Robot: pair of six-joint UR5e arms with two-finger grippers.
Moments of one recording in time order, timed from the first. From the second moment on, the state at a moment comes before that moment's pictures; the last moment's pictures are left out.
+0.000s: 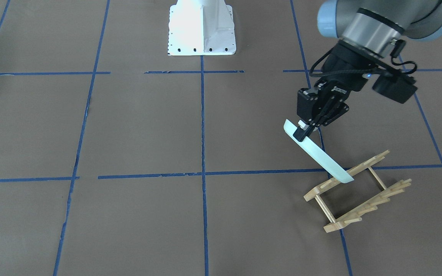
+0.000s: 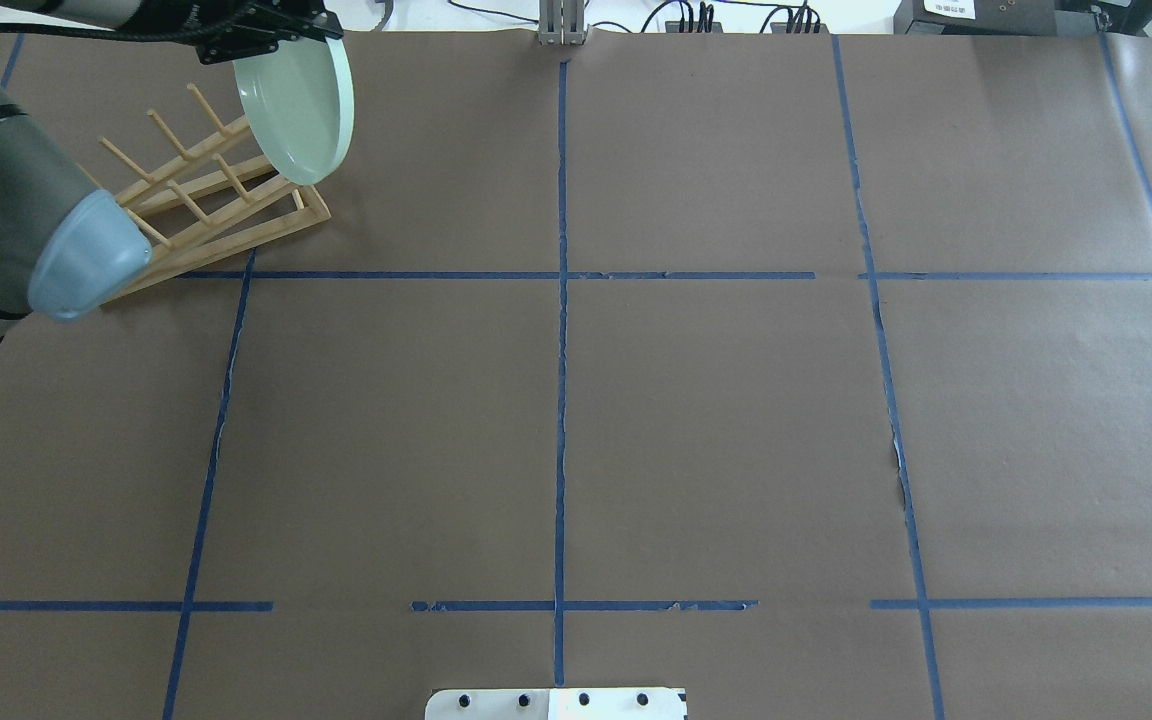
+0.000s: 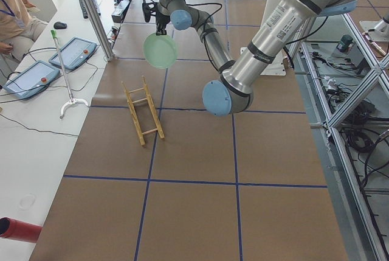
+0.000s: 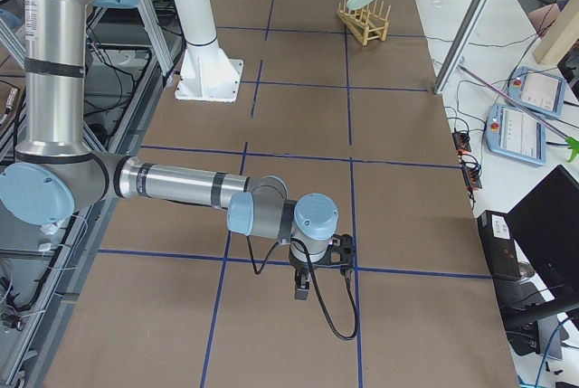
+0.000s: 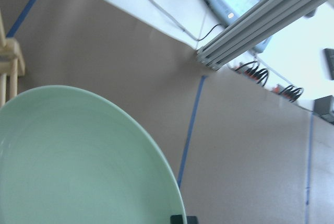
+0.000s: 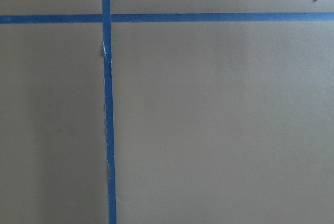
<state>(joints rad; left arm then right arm) -1.02 -2.12 -1.79 -2.21 -2.00 -1.48 1.61 -1.67 1.60 -1.60 2.30 -0.07</state>
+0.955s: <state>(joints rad) -1.18 -2.06 -1.36 -3.16 -2.13 -1.64 1.61 -1.67 1.60 -1.60 2.30 -0.07</state>
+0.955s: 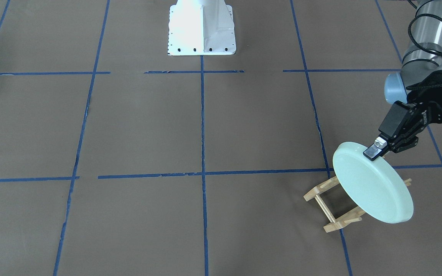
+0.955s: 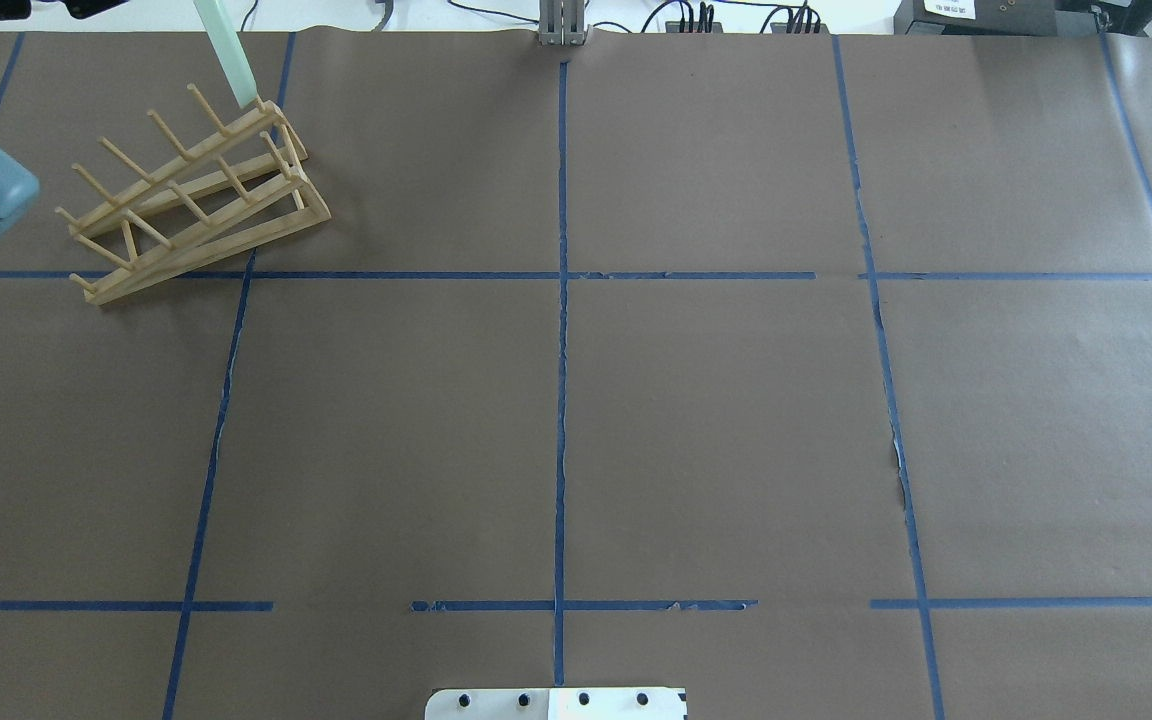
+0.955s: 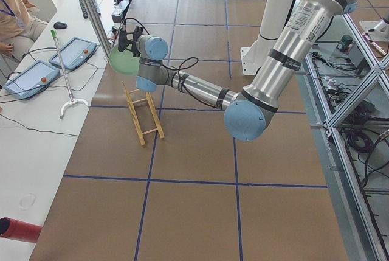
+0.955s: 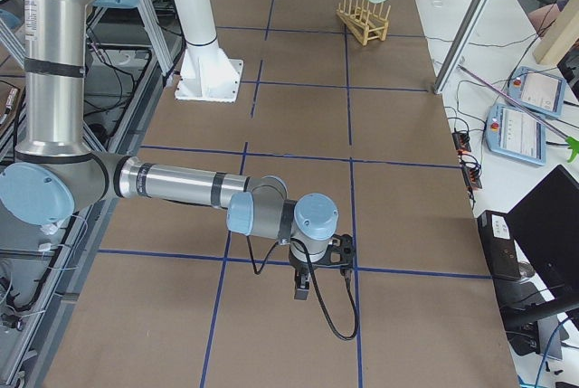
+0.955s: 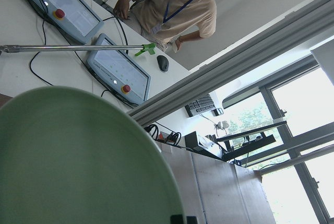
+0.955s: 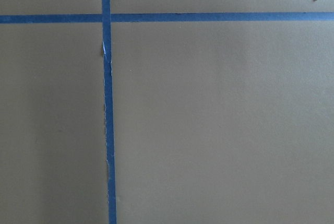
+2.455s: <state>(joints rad) -1.18 -2.07 -1.22 -3.25 -2.13 -1.65 1.61 -1.67 1.60 -1.60 2.30 -0.07</state>
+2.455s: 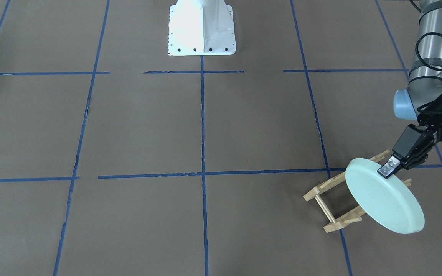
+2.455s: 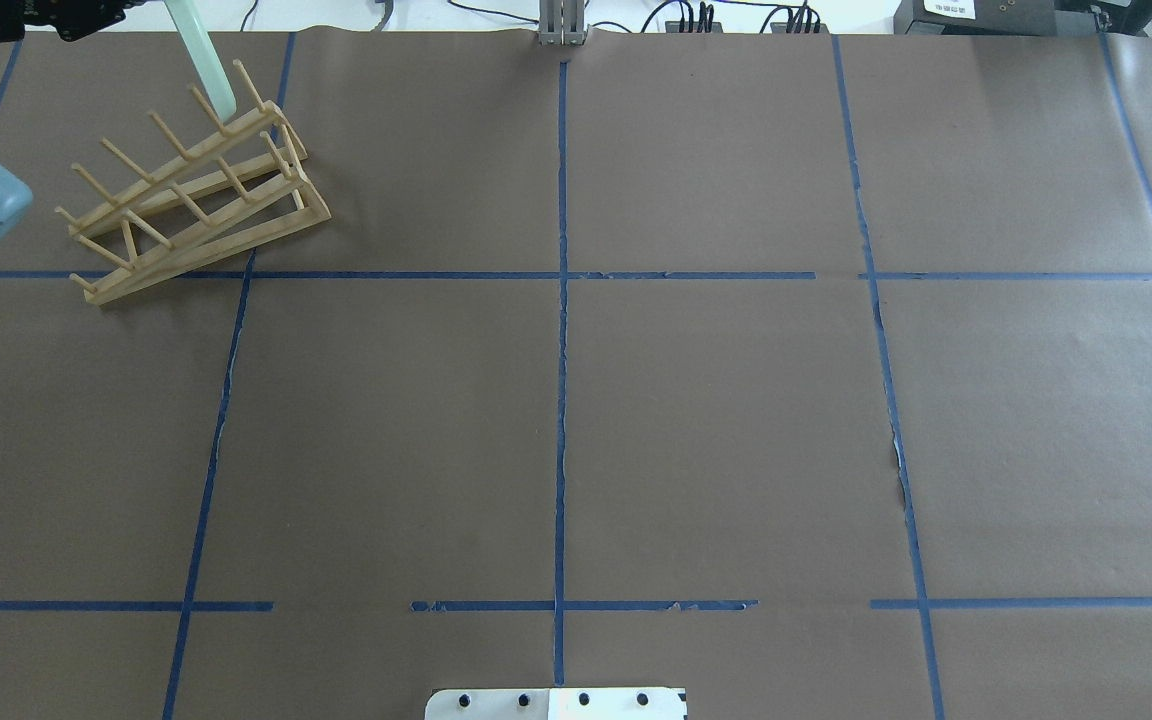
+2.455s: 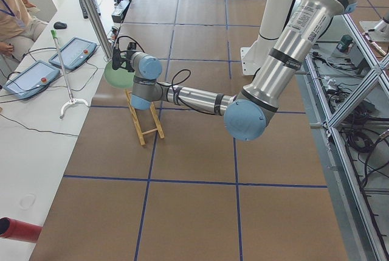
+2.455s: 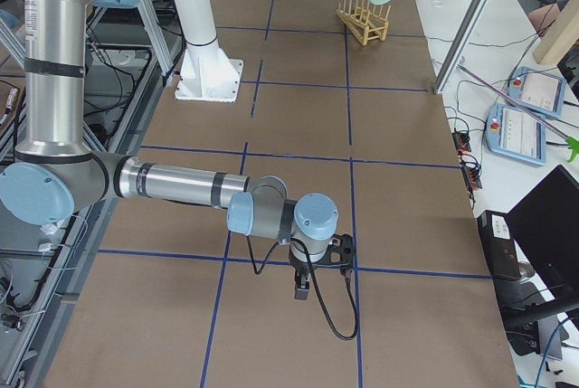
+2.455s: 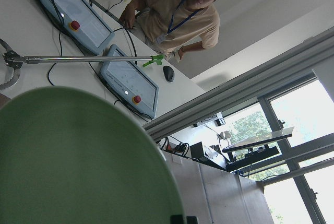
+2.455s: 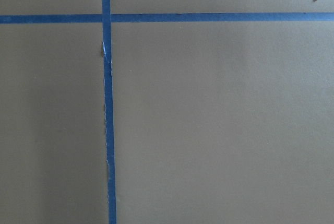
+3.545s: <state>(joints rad) -1.12 -2.06 -1.19 -3.25 -2.13 -1.65 1.61 -1.67 1.60 -1.60 2.30 -0.07</state>
